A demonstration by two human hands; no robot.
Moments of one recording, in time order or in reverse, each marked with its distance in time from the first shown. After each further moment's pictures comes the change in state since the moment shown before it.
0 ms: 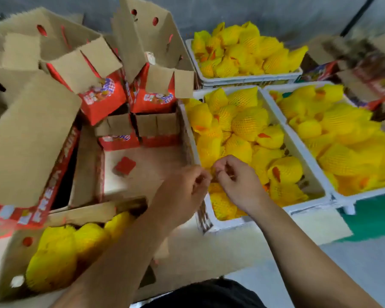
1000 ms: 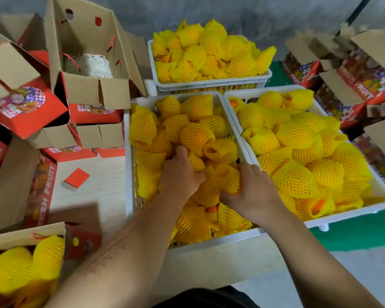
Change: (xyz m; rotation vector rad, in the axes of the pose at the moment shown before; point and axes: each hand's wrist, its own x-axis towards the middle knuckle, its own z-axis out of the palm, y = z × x) left_hand 0.169 0.042 0.151 0.322 0.111 -0.434; right_hand 0.030 0.119 -0.147 -0.557 -0.074 0.147
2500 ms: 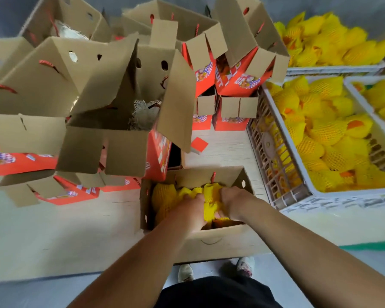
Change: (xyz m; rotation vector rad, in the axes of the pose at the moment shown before) left_hand -0.189 -0.370 -0.191 0.207 -0.609 -0.073; right_hand -0.122 -0.399 0.186 -0.267 -0.734 -0.131
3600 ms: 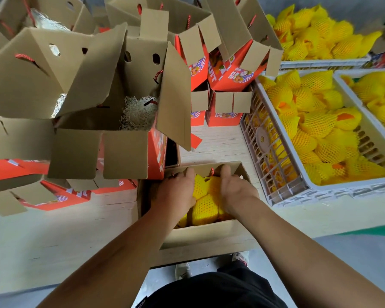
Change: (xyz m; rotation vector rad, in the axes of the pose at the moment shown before) left_hand 0.021 -0.026 -0.029 0.288 0.399 0.129; right_hand 0.014 -0.004 0.009 0.053 0.311 0.237
